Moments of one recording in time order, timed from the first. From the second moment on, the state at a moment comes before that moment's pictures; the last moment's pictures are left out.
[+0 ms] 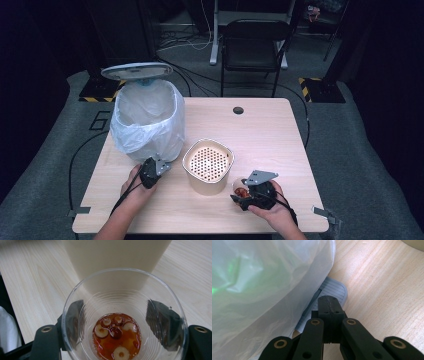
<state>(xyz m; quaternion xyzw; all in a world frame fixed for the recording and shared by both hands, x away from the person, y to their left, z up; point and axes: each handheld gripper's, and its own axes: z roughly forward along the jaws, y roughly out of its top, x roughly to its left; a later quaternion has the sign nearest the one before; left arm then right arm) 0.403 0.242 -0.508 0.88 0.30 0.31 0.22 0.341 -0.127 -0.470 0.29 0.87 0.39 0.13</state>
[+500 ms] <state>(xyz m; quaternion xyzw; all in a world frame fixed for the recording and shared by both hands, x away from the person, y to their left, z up) 0.402 0.242 -0.508 0.87 0.30 0.31 0.22 0.356 -0.141 -0.429 0.28 0.87 0.39 0.15</state>
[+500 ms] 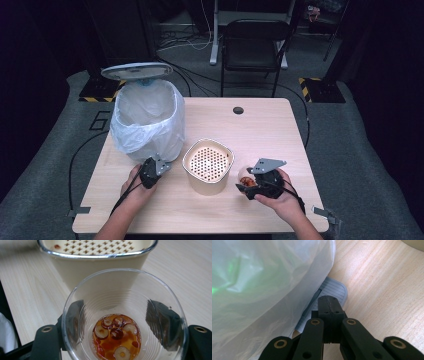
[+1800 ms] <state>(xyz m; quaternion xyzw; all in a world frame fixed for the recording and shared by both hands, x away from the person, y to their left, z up) 0.402 0.242 -0.508 0.87 0.30 0.31 0.22 0.439 -0.127 -0.338 0.28 0.85 0.40 0.18</state>
